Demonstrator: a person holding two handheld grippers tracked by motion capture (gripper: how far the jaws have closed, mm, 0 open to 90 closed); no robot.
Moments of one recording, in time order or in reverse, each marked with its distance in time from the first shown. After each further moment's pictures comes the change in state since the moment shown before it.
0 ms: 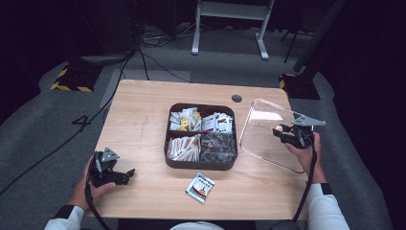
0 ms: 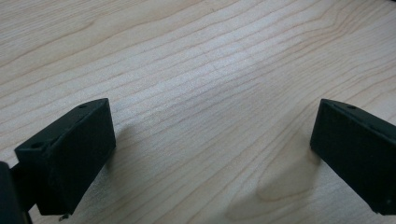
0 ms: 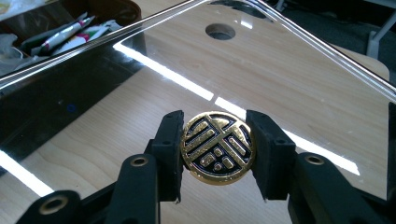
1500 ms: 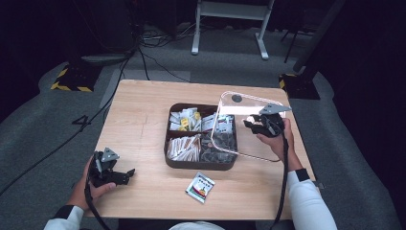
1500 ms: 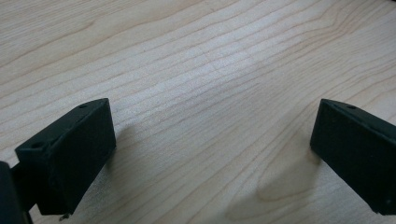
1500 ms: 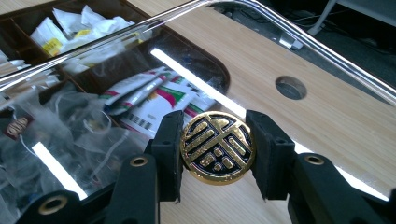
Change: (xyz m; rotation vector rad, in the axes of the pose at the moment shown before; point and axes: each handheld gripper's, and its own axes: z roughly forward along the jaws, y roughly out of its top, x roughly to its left) left arm 0.000 0.000 0.000 0.001 0.001 0.004; right arm 0.074 0.070 0.040 0.008 0.096 -0.131
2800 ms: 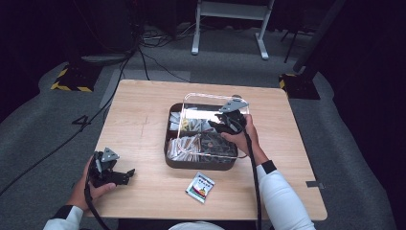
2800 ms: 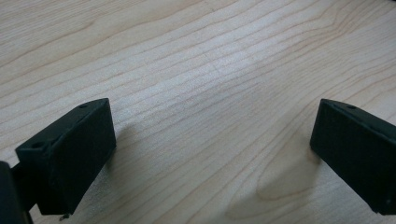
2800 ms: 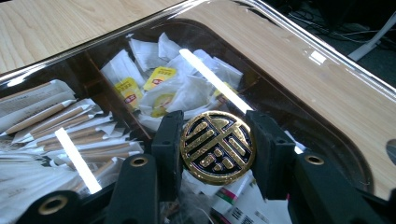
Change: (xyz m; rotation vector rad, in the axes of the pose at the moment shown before) left arm 0.000 0.000 0.000 0.000 0.000 0.003; right arm 0.075 0.048 0.069 0.003 0.126 -0.080
